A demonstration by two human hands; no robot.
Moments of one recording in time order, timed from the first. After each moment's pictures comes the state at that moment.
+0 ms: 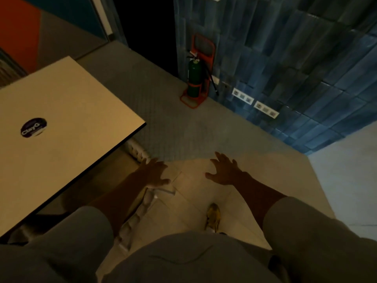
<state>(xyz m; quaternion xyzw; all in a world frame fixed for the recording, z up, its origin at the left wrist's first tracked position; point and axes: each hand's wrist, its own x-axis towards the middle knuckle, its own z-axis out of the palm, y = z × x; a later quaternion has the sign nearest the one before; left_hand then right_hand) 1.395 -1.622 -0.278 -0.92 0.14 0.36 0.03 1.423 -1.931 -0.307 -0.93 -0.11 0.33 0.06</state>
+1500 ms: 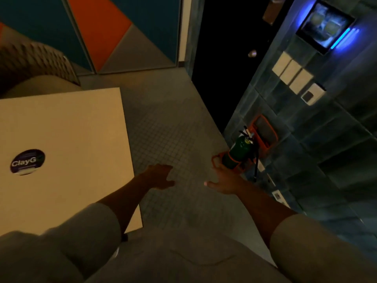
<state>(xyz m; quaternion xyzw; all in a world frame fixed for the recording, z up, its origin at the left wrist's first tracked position) 1.845 -1.488 -0.269 -0.95 -0.07 0.27 -0.17 2.003 -1.749 -0.286 -0.89 -0.30 0.33 0.01</state>
